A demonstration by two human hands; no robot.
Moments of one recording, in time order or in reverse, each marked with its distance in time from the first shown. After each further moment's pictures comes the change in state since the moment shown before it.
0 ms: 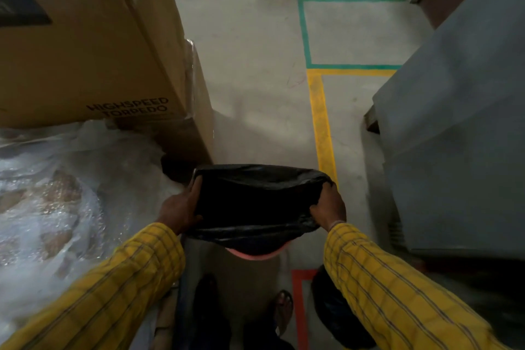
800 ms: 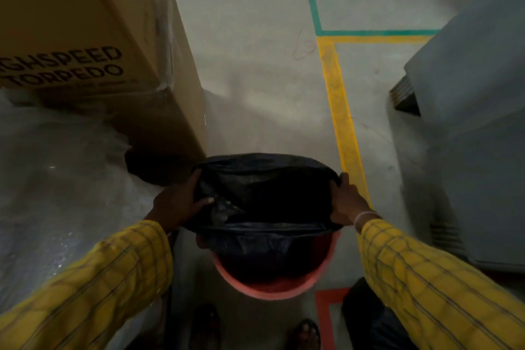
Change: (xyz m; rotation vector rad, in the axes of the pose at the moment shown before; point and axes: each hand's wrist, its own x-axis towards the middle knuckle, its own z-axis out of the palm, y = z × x) left_hand 0.201 -0.087 0.151 -0.143 -0.054 -0.088; right_hand 0.167 0.043 0.166 -0.505 -0.280 -0.136
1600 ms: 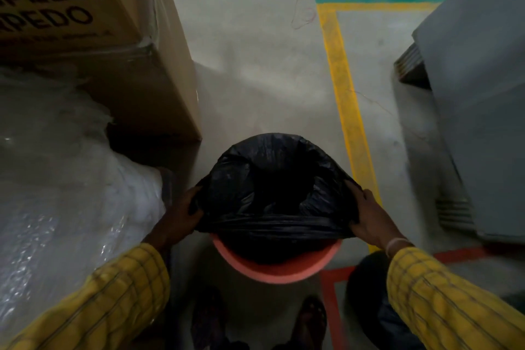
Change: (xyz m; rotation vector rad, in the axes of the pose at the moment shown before) left_hand -0.019 -0.031 0.097 -0.757 -0.099 0.137; right_hand -0.035 0.036 0.102 0.423 0.068 -0.037
